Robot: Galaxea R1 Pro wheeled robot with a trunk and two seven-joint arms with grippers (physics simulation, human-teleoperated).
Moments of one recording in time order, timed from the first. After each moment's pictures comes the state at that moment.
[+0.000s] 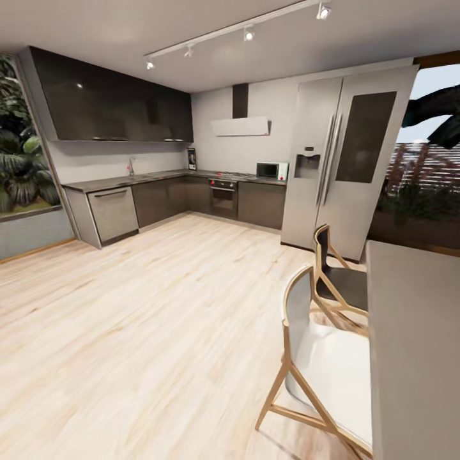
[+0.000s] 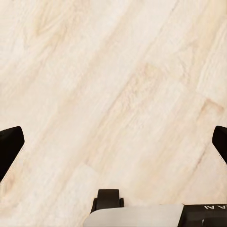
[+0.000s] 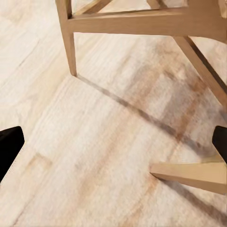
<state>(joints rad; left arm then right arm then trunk) 0.05 0.01 0.01 -0.63 -0.01 -0.05 0.00 -0.17 -0.03 0.00 -0.36 0.00 -0.25 0.00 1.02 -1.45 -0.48</state>
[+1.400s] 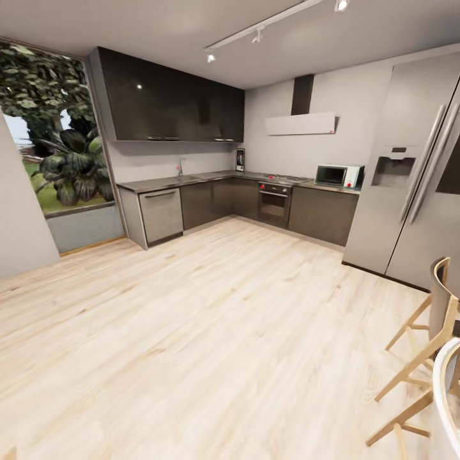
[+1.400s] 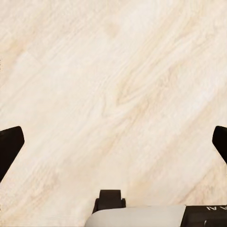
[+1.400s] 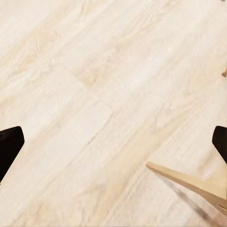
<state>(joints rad) 0.05 0.01 0.01 -0.63 0.00 -0.05 0.00 -0.17 -0.04 0.00 -0.31 0.00 -0.26 0.00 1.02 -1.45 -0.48</state>
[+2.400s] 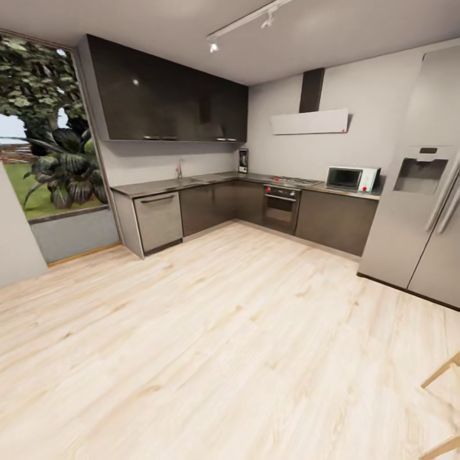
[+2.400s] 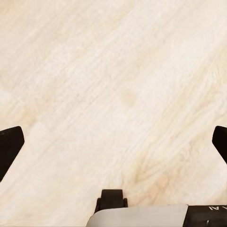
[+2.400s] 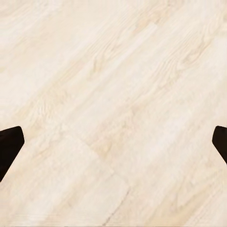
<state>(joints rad) 0.06 0.02 0.01 -0.63 0.00 -0.05 0.00 -0.17 -0.04 0.01 -0.30 0.00 -0.26 0.00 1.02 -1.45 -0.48</state>
